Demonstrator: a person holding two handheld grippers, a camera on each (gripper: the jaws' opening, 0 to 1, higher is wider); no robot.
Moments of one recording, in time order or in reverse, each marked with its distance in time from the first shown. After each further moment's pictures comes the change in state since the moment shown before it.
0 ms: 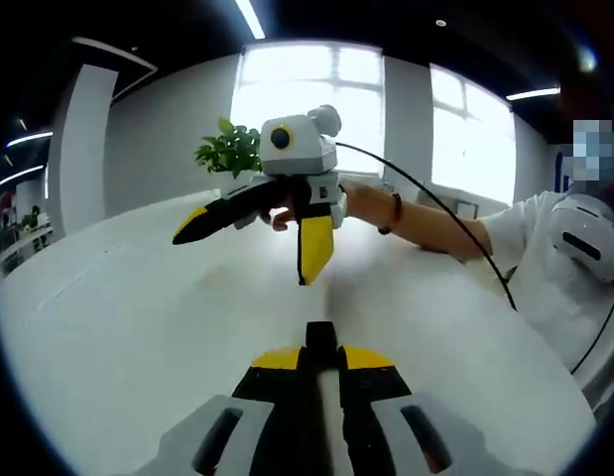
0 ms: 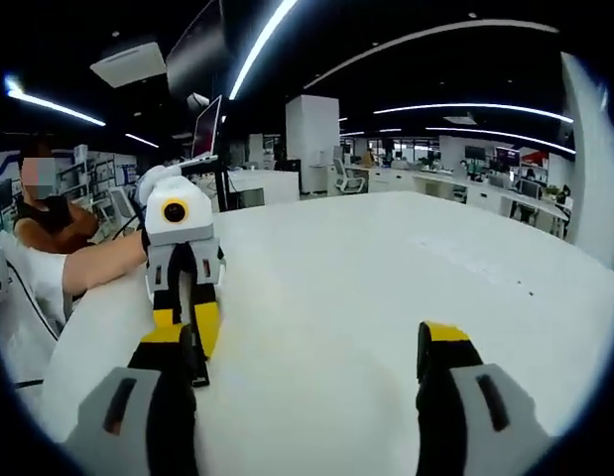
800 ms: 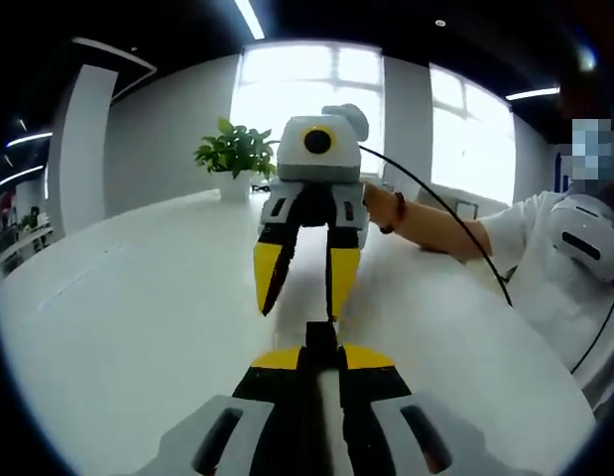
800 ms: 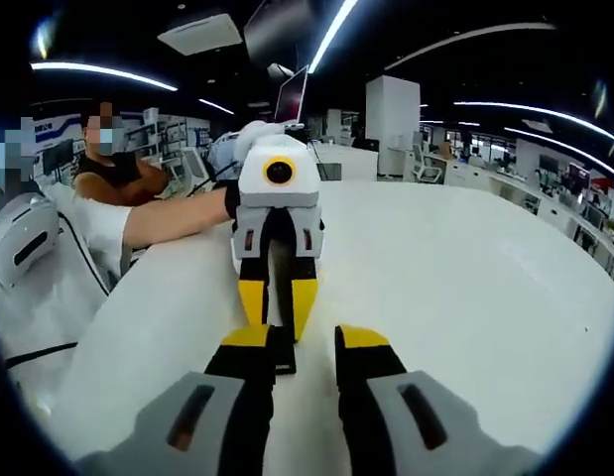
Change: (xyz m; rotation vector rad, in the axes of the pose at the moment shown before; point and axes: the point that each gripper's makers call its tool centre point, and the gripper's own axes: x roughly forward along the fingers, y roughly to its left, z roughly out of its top) left arm -0.001 0.003 0.000 0.000 -0.001 0.000; right arm 0.004 0.071 -0.011 -0.112 0.095 0.335
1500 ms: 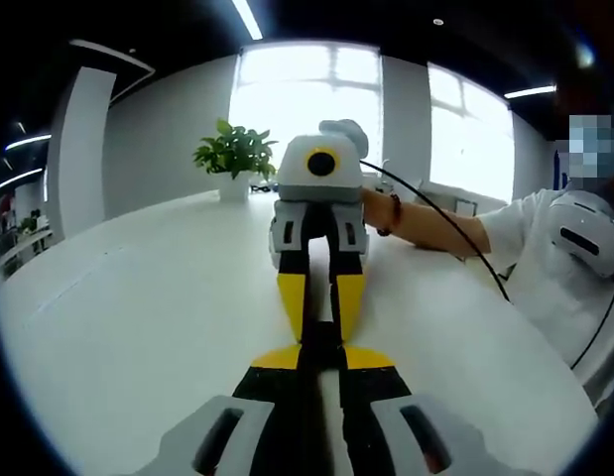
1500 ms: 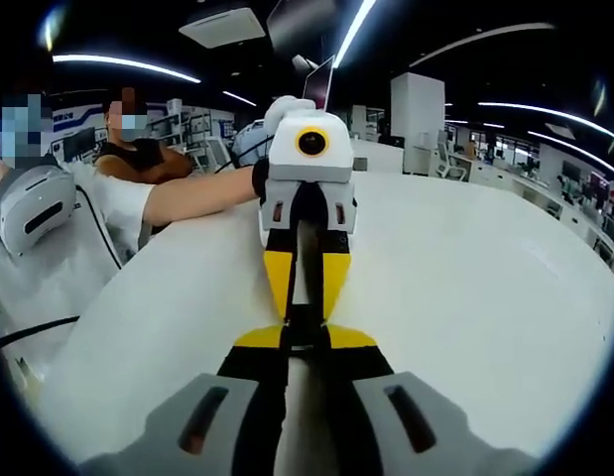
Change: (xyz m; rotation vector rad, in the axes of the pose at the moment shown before) left arm 0.001 -0.005 -0.002 0.014 0.001 -0.002; right arm 0.012 0.023 -0.024 -0.075 0.042 0.123
